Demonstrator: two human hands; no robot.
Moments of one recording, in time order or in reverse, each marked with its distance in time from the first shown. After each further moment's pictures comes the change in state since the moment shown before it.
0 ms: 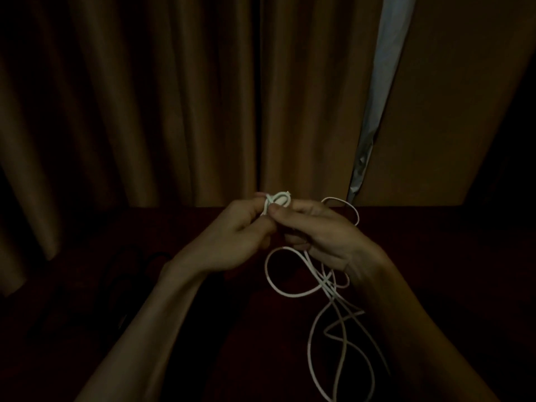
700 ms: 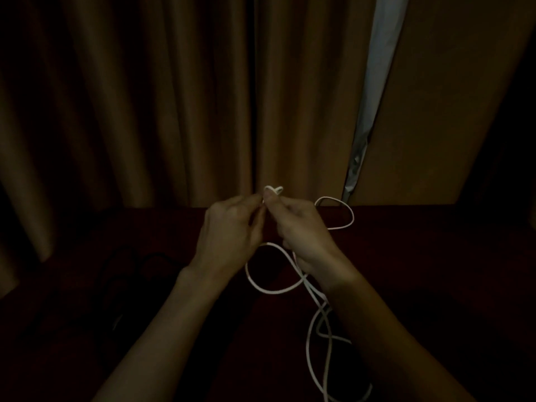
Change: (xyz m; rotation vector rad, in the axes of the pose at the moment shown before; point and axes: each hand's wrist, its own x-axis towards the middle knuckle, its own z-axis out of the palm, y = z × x) left_hand 0.011 -0.026 0.006 0.812 0.481 0.445; right_hand 0.010 0.008 0.031 -0.175 0.460 -0.119
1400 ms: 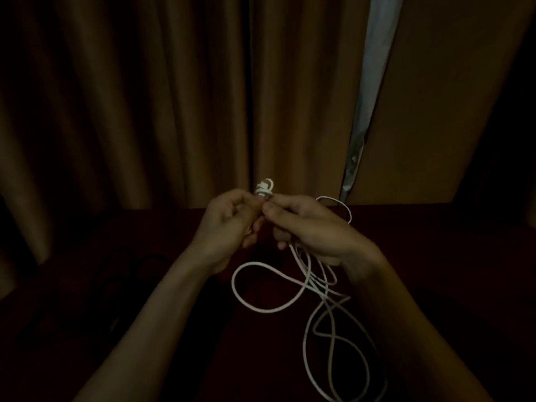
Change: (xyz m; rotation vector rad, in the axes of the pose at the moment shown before) left_hand 0.009 0.014 -0.006 -1.009 -0.176 -0.700; right_hand 0.001 -0.014 -0.034 -0.037 -0.458 0.045
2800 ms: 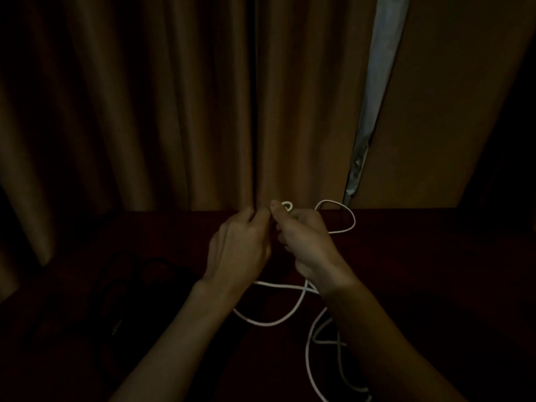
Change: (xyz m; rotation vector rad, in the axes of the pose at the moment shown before) left_hand -0.007 -0.033 0.002 1.249 0.152 0.451; right_hand 0.017 0.020 0.031 0.160 0.551 0.091
